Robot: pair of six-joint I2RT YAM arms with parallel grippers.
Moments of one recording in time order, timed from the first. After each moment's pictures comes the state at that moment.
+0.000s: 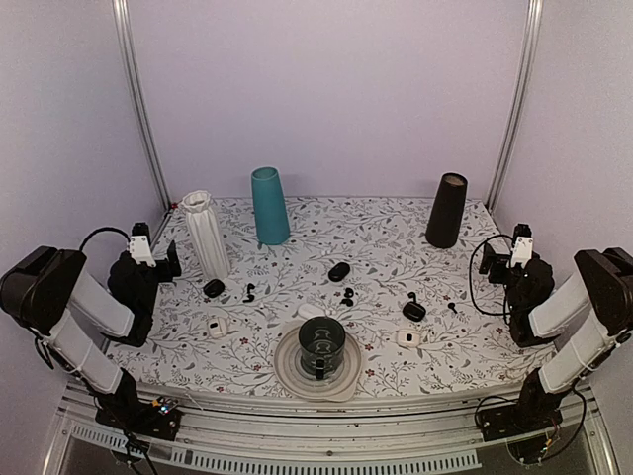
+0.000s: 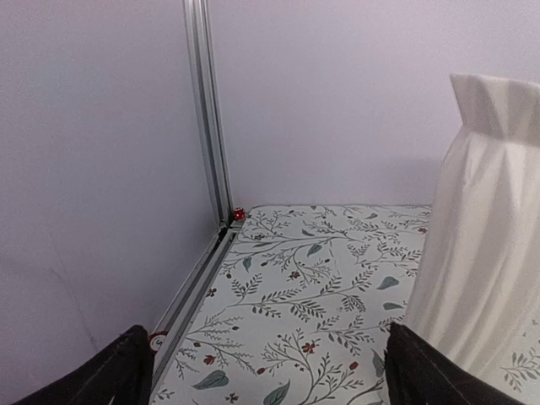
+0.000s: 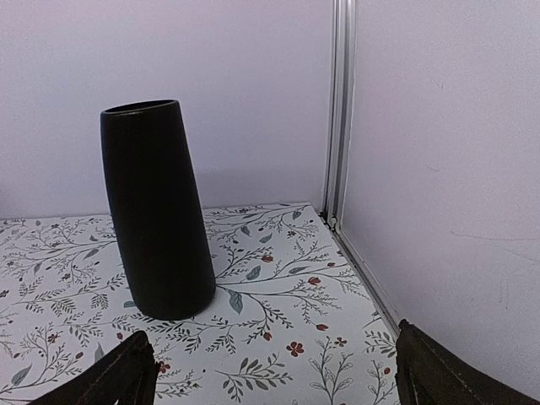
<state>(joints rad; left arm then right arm) -0.09 1.57 0.21 1.37 -0.30 0.09 0.04 1.55 0.20 1.35 0.20 -0.01</state>
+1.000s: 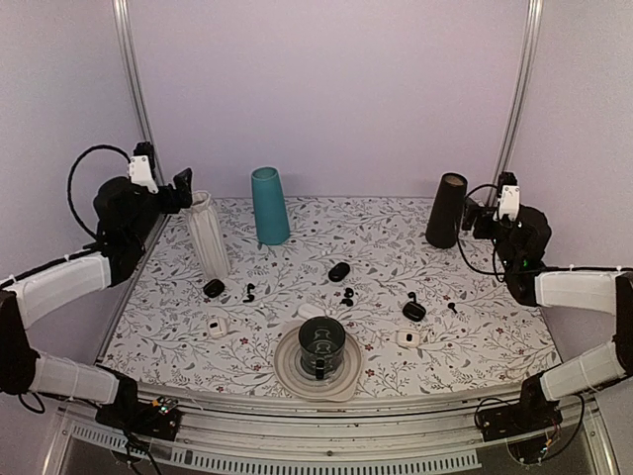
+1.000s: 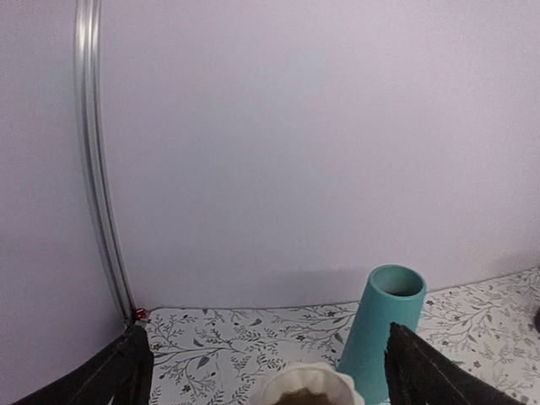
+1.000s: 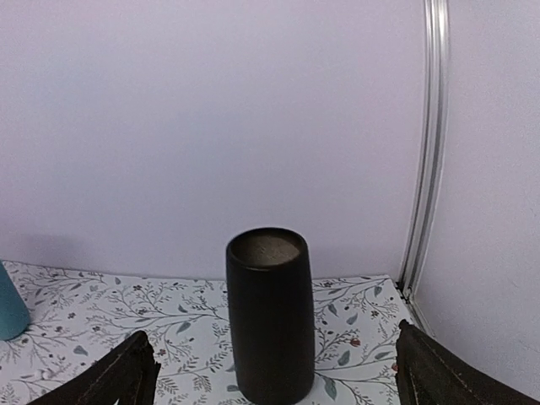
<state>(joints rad) -0.22 1.21 0.70 0.61 -0.20 -0.01 0.20 1.32 0.51 0.86 0.21 -0.01</state>
